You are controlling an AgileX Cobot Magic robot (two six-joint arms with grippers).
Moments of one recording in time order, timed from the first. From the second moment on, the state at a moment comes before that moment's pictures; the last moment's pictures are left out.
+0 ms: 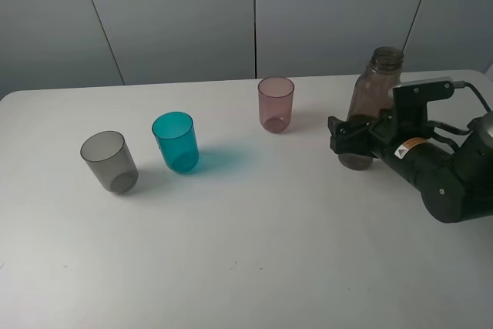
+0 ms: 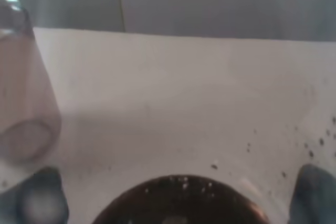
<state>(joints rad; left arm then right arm) 0.03 0.00 -0.51 0.07 1.08 0.03 0.30 2.08 -0.44 0.10 -1.21 0.03</state>
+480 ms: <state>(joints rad) 0.03 0.00 -0.51 0.07 1.08 0.03 0.30 2.08 -0.44 0.10 -1.21 0.03</state>
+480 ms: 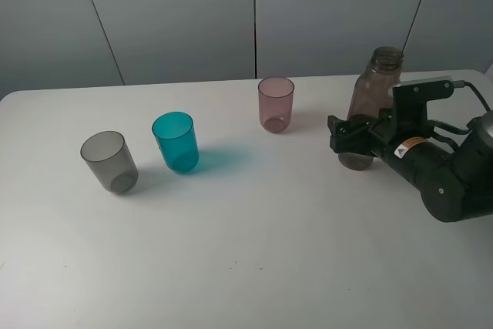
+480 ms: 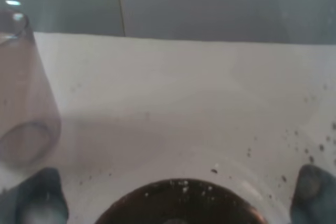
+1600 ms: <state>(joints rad) 0.03 0.00 -0.51 0.07 1.08 0.03 0.30 1.76 -0.42 0.05 -1.07 0.03</state>
